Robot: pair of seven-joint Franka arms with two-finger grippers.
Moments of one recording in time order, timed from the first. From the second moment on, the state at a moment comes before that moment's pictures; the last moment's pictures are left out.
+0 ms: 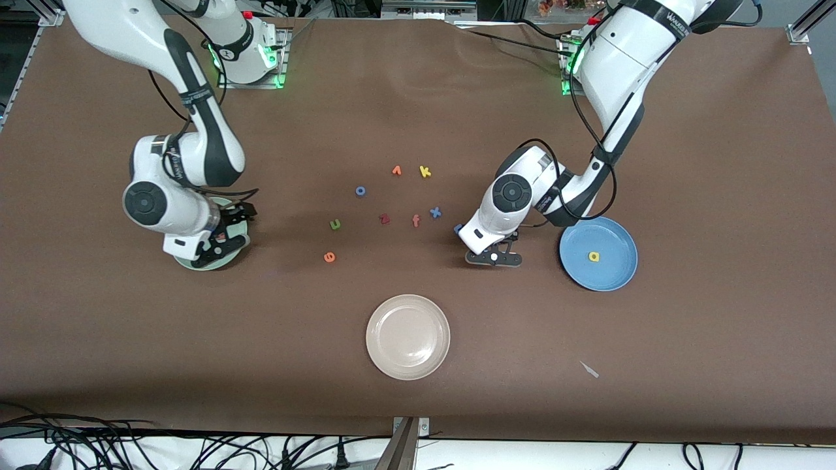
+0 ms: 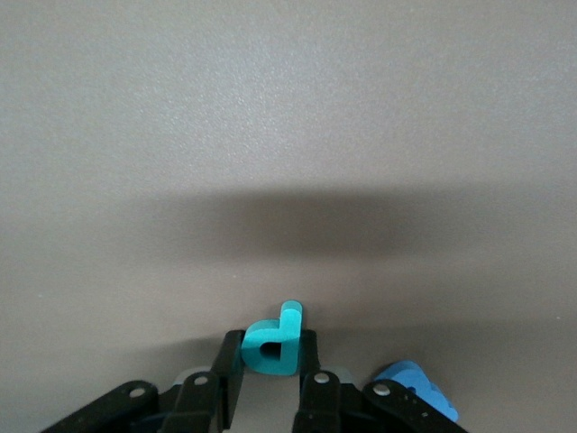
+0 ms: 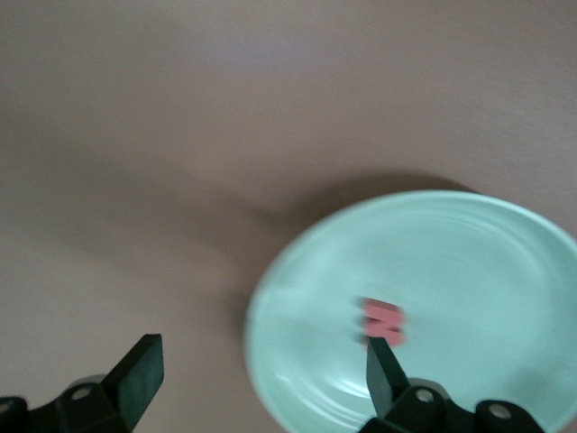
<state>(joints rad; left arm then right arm) -0.26 0.71 -0.32 -1.76 0.24 2.37 -0.64 0.31 0.42 -0.14 -1.99 0.06 2.18 -0.30</state>
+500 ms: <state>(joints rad) -0.23 0.66 -0.31 -1.73 0.35 2.18 -0.56 0.32 0.41 0.04 -1.98 0.06 2.24 0.19</state>
